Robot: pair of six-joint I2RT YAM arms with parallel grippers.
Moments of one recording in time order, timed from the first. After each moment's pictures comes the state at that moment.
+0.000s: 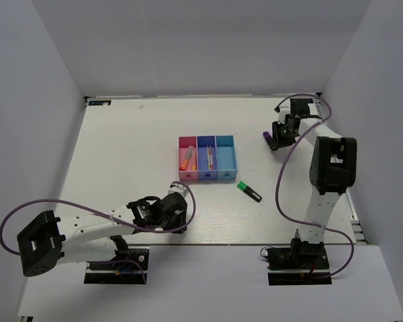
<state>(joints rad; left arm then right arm) -1.09 1.09 0.52 -0.45 -0.13 -0.79 0.00 2.06 1.50 -0.54 -0.27 -0.17</state>
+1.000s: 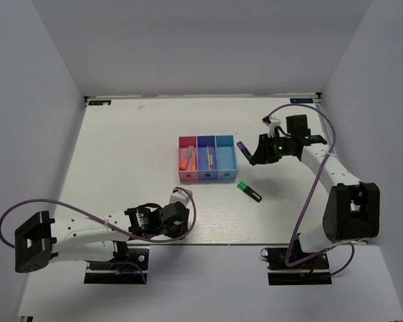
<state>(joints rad) -1.23 1.03 0.50 -0.45 -0.23 -0.80 0.11 1.45 1.05 -0.56 -0.69 -0.10</state>
